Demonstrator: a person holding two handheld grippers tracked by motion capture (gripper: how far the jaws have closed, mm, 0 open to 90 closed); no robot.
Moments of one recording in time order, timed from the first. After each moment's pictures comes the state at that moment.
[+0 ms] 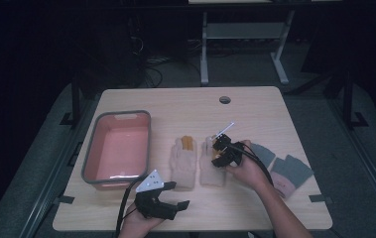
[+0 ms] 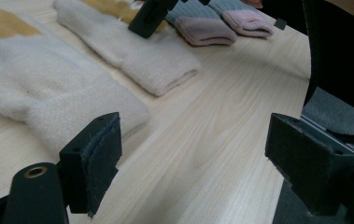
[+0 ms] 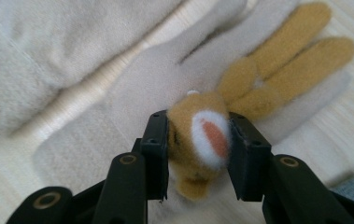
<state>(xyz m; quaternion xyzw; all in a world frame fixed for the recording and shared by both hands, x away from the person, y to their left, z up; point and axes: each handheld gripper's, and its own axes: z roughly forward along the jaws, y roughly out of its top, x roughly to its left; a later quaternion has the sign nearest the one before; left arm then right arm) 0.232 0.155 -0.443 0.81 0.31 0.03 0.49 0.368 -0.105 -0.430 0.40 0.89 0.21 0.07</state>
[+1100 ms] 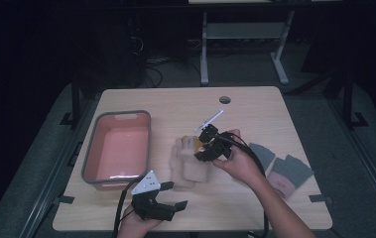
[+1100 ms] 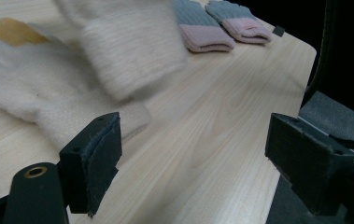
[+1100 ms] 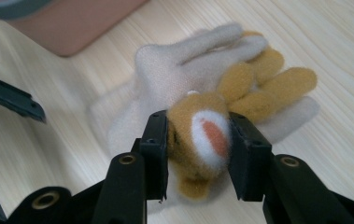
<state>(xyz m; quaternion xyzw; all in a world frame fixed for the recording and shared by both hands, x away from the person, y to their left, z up) 0.227 0.161 -0.437 0.81 0.31 0.04 0.50 0.349 -0.063 -0.357 0.33 0.90 0.27 0.05</state>
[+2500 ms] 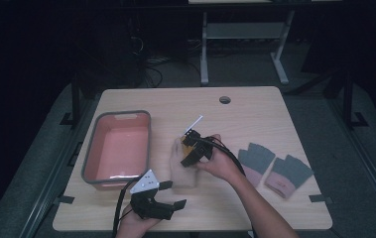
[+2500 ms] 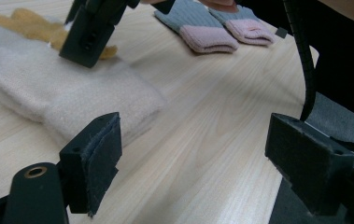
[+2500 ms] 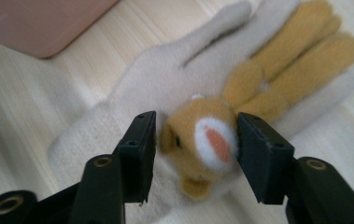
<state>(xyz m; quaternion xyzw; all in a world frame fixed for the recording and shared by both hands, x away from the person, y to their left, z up) 0.228 0.163 -0.437 0.81 0.32 0.04 0.50 0.380 -0.023 -0.412 0.34 0.91 0.24 0.00</state>
